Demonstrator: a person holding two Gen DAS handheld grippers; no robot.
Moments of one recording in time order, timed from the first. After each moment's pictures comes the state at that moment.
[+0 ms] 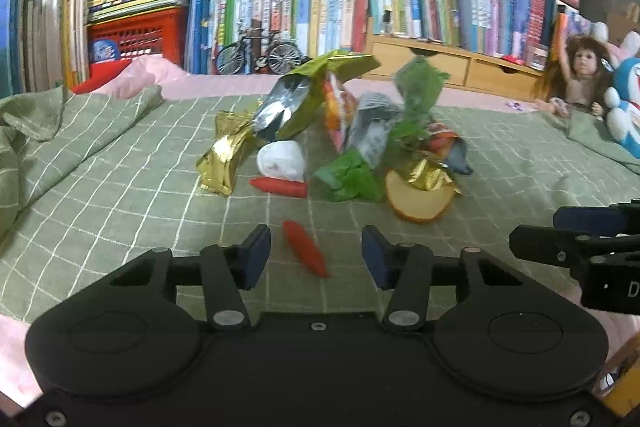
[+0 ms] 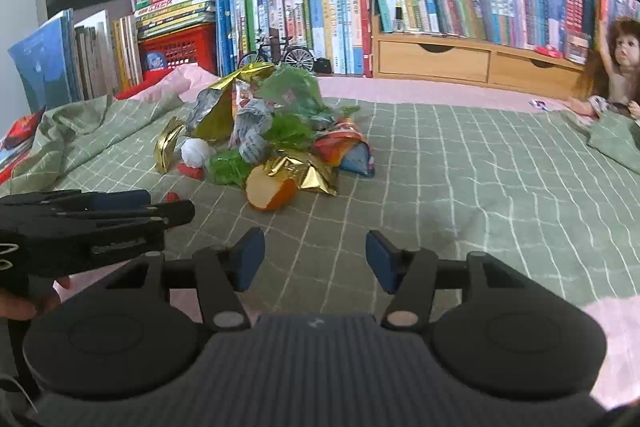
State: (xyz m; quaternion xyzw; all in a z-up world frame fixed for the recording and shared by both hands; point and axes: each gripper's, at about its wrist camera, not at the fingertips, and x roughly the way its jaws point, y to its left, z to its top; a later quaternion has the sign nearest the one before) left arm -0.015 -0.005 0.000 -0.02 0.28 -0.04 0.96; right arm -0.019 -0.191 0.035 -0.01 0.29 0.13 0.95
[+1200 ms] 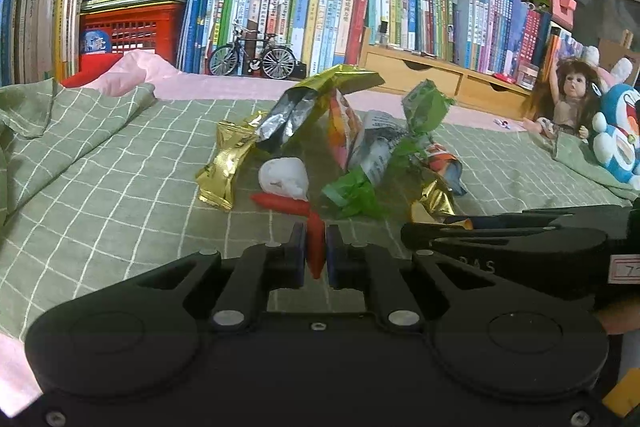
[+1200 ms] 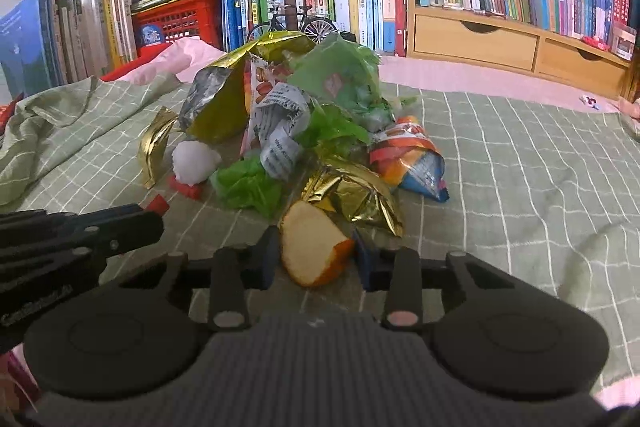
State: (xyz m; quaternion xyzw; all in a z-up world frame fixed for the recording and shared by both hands) left arm -0.011 0.013 0.012 -0.05 0.28 -0.07 0.96; right arm 0.050 -0.145 0.016 -0.01 0.33 0.14 0.93
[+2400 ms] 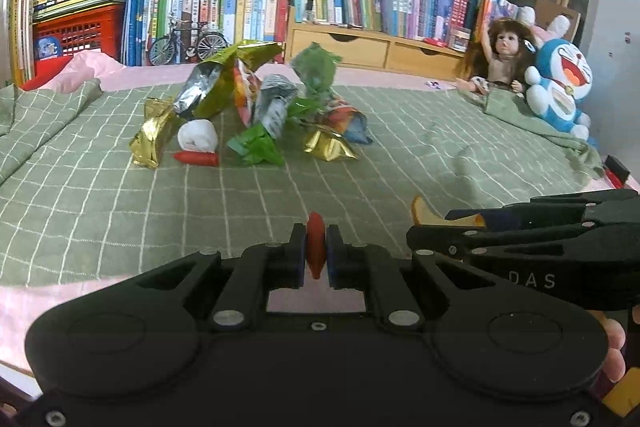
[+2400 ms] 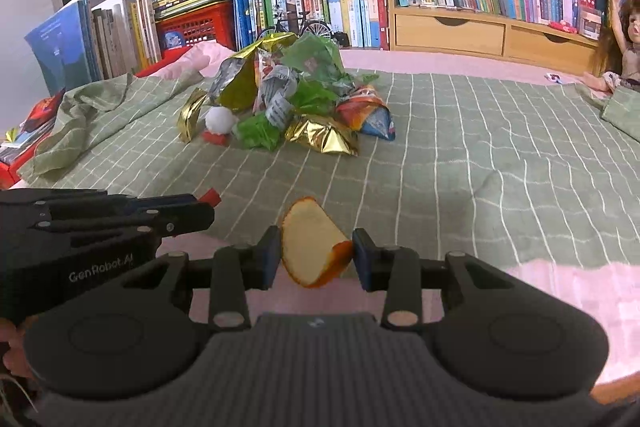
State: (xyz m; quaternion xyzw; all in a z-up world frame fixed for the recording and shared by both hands) left arm -0.074 -0.029 0.022 -0.02 0.30 -0.15 0.94; right arm -0.046 -0.199 0.032 0.01 0.33 0.16 0.93
